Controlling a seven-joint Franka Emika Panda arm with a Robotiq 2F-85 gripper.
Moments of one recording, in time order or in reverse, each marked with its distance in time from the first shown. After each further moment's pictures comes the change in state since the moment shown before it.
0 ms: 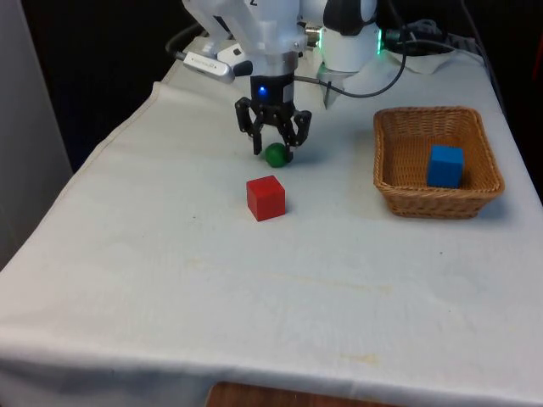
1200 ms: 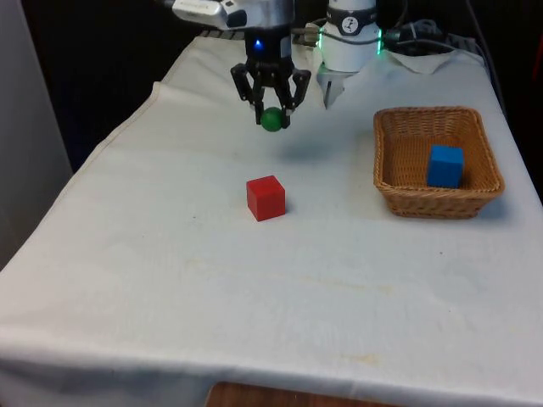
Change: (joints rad) arm 0.001 -0.212 -0.040 -0.022 -0.091 -0.122 -0.006
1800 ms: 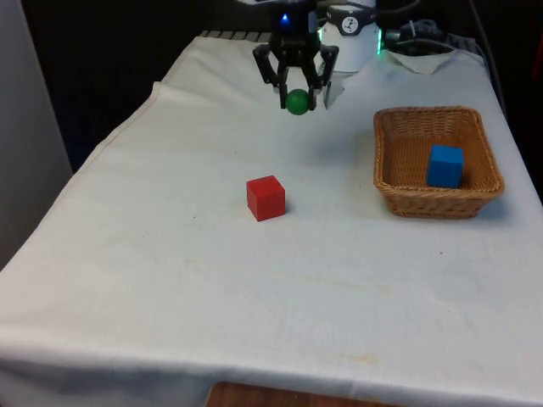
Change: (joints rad) arm 0.025 -0.103 0.049 -0.005 -0.057 -0.066 0.048
